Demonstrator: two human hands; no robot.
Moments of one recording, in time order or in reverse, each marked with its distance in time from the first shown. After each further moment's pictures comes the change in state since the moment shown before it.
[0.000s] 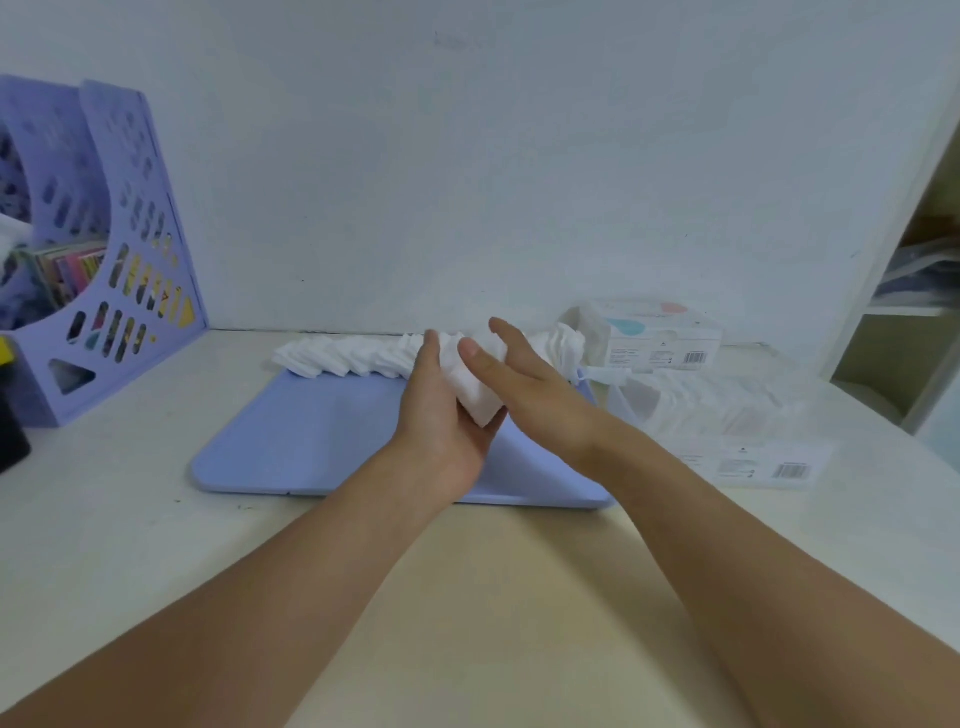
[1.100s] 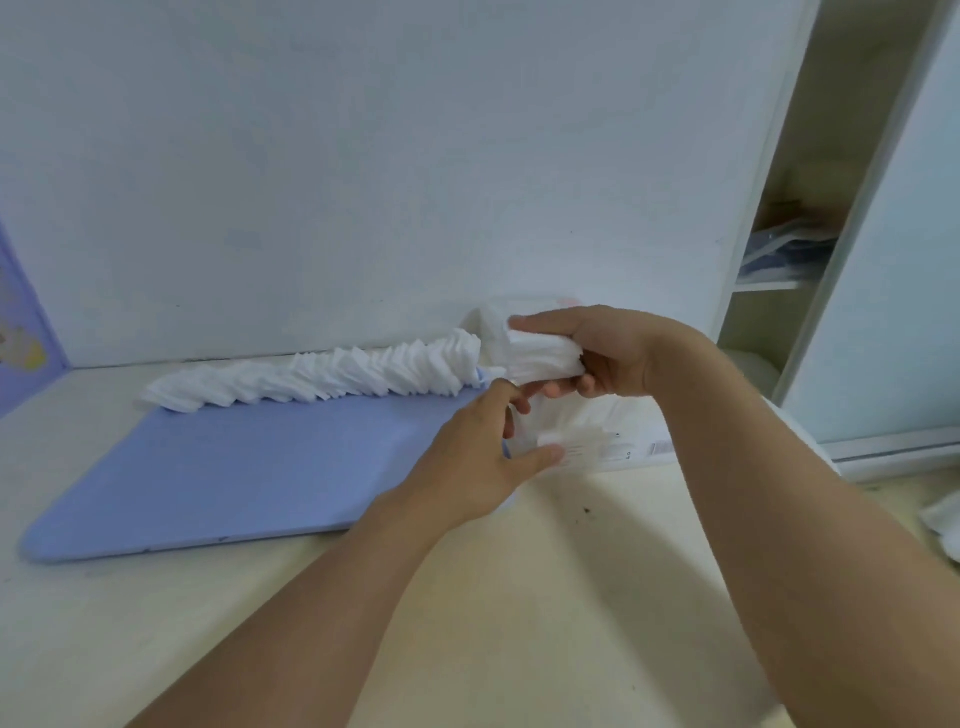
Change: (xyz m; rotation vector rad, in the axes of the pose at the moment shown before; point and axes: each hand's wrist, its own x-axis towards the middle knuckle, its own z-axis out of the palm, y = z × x) left_hand 0.027 -0.089 0.028 1.498 -0.455 0.535; right_hand -0.035 -0.027 -0.157 -0.062 0.058 0.440
